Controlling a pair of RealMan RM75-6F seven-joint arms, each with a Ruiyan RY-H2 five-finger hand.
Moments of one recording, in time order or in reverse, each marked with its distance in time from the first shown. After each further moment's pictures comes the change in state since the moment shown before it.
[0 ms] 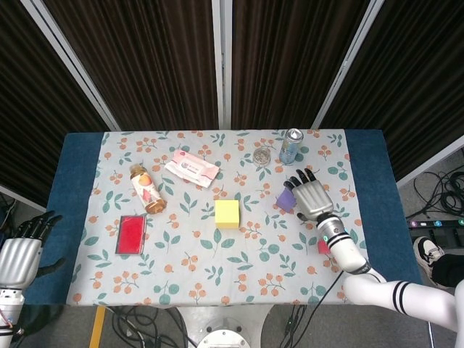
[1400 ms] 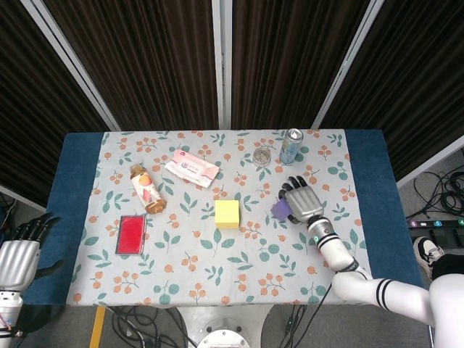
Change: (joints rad) left arm 0.009 0.004 0.003 -0.008 -0.003 -0.005 0.005; right arm -0.003 -0.126 0.013 0.096 0.029 -0.027 0.115
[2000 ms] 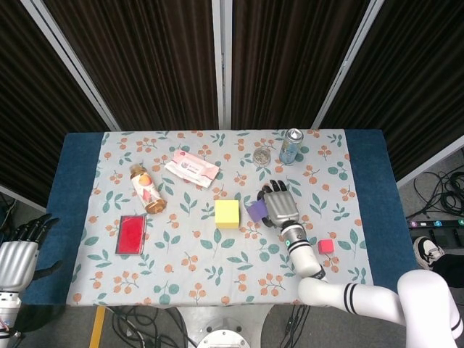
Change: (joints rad) left arm 0.006 -0.008 0.005 0.036 0.005 0.007 -0.040; right arm 0.082 -0.187 0.092 -0.040 0.257 0.161 -0.190
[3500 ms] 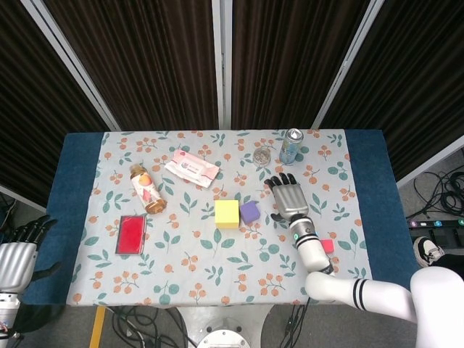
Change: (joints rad) left arm 0.004 -0.005 0.003 0.019 -0.005 -0.004 -0.012; right arm 0.008 0.094 0.009 -0.043 0.042 -0.008 0.000
